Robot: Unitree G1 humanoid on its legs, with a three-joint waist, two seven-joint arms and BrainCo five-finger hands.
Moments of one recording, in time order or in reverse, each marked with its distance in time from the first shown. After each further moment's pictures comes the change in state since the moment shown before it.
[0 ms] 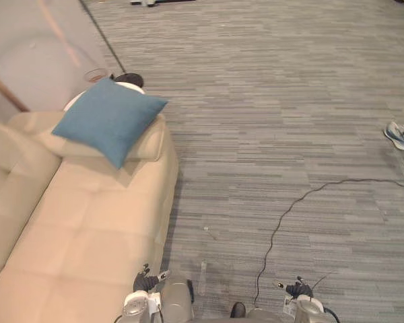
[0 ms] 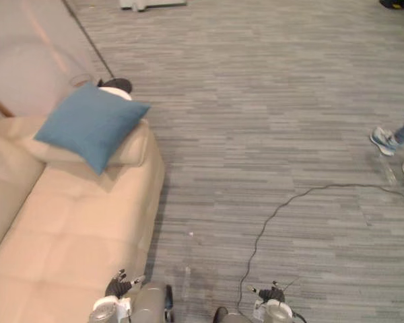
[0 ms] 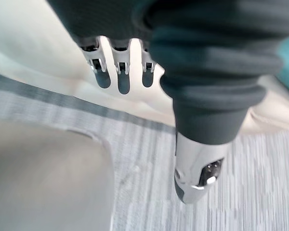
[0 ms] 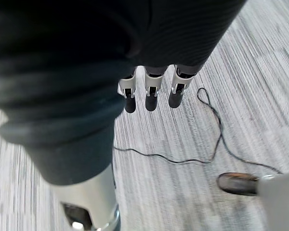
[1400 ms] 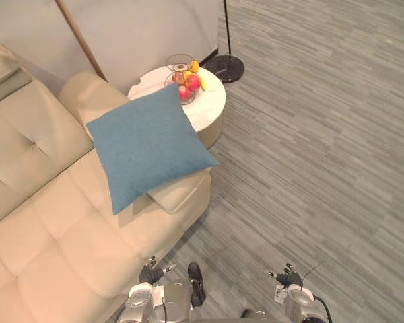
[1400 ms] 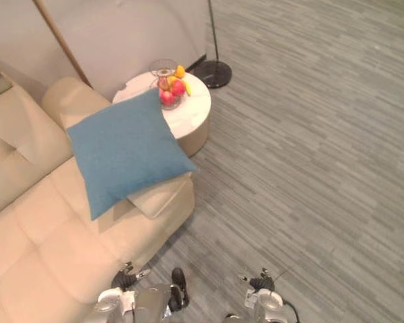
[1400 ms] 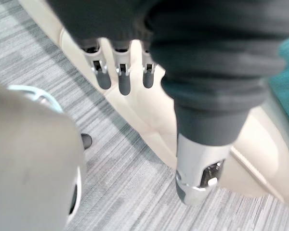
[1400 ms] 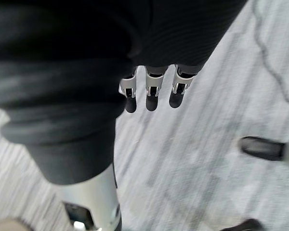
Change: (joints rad) left arm -0.020 0.011 -0.032 0.020 -0.021 0.002 -0.041; right arm 0.001 0.031 0.018 -0.053 -0.008 -0.007 0.031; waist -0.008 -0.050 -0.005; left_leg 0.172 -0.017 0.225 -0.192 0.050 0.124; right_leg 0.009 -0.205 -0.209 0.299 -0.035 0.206
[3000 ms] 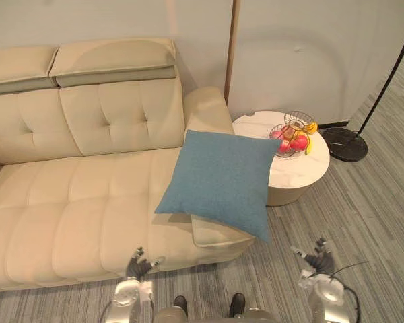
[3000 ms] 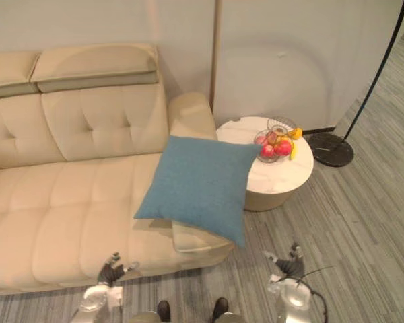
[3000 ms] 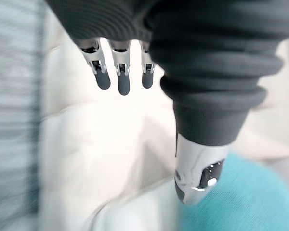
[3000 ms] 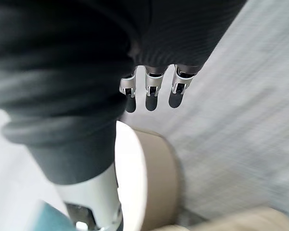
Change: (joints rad) left arm 0.040 0.122 0.023 -0.255 -0.033 -0.005 0.033; right arm 0.154 -0.061 -0.099 -0.576 0.046 -0.054 -0.008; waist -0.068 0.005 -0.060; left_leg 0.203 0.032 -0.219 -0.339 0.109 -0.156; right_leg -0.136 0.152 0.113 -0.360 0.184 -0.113
